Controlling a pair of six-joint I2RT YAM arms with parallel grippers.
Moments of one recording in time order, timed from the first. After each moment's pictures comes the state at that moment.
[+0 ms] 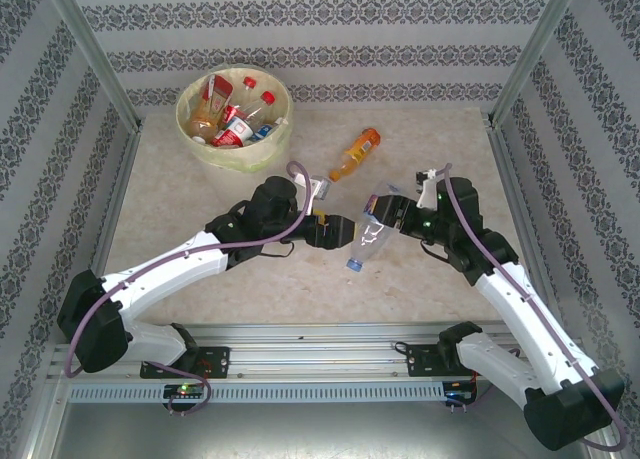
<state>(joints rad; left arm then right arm) -0.78 1.34 1.03 -0.15 0.36 -0.58 0.33 0.90 0.85 -0.49 -0.40 0.70</state>
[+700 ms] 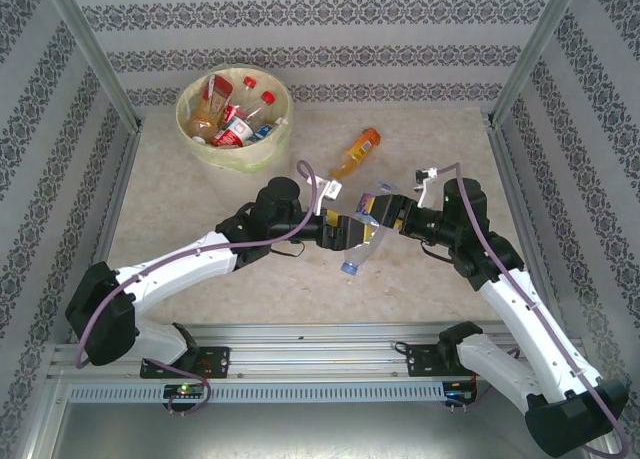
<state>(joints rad) -0.80 1.40 1.00 0.09 0.55 -0.70 0.33 0.86 0.85 -0.43 -0.55 0.77</state>
